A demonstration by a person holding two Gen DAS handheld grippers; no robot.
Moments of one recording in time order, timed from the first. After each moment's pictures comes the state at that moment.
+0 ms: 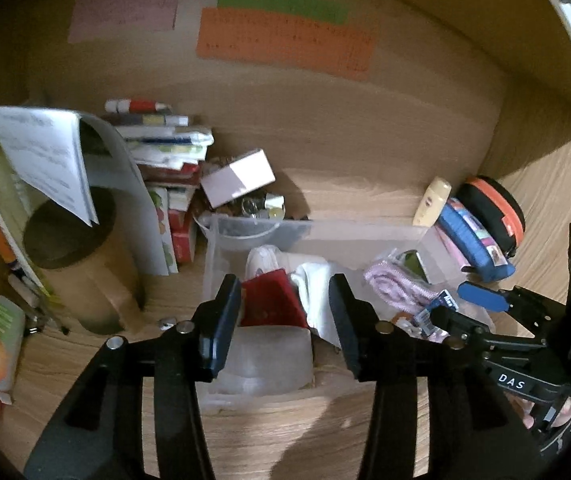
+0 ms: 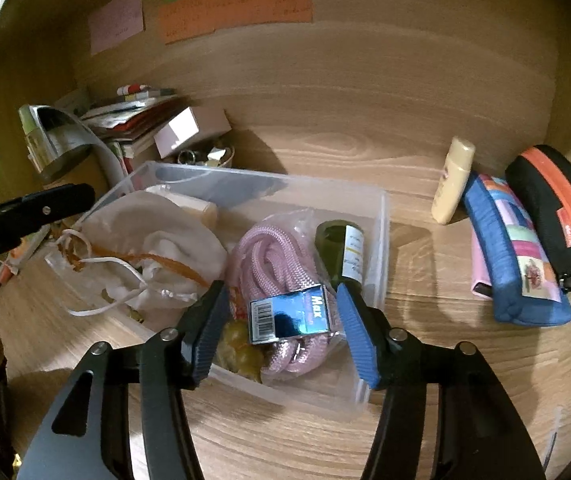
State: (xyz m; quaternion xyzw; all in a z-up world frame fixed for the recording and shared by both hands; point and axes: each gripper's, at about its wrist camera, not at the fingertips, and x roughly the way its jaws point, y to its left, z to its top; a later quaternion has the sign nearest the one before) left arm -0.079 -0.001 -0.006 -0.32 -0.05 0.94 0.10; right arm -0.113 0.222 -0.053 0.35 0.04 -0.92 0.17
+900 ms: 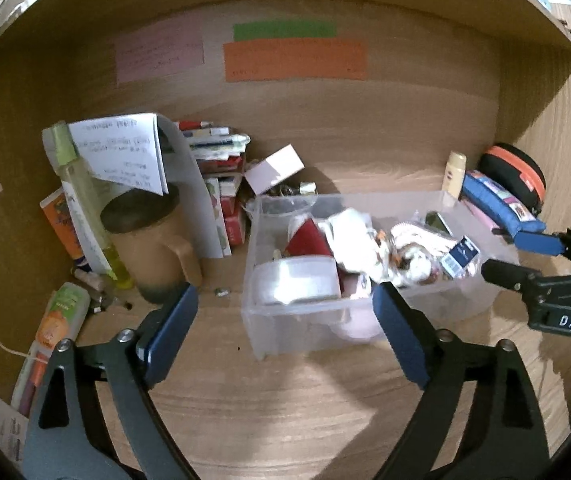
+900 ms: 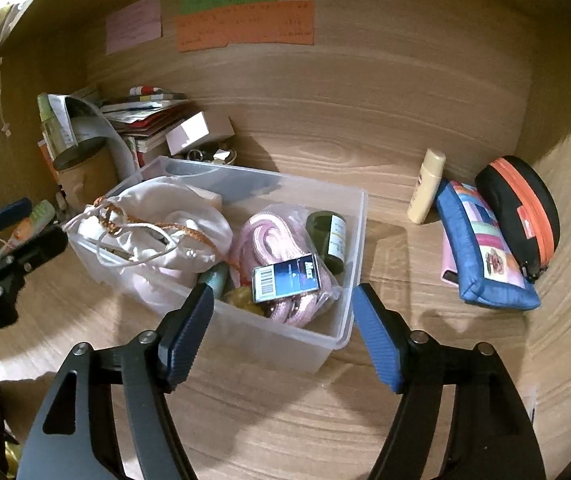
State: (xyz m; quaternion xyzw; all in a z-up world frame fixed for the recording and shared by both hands) left arm -0.009 0.012 -0.023 -0.28 0.03 0.96 0.02; right arm -0.070 0.227 -0.042 0.33 0.06 -0.93 0.15
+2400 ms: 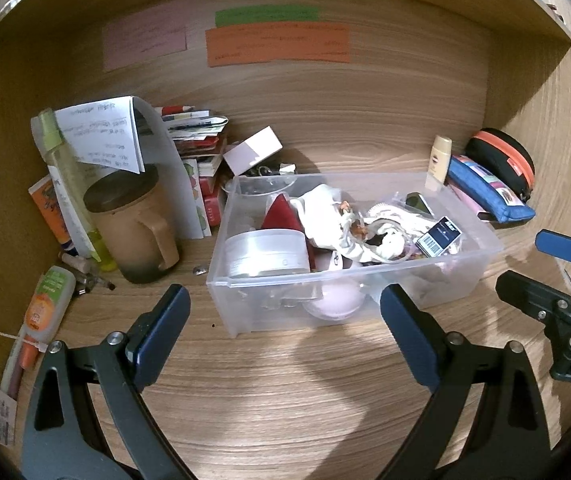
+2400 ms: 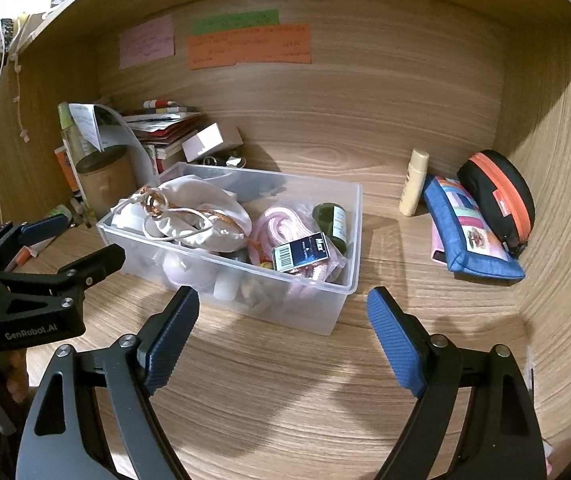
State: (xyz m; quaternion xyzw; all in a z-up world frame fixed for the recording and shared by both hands) left arm -0.001 0.028 -0.031 -0.29 0.03 0.96 0.03; right arm -0.022 0.229 -0.036 0.30 0.05 -0.94 0.14
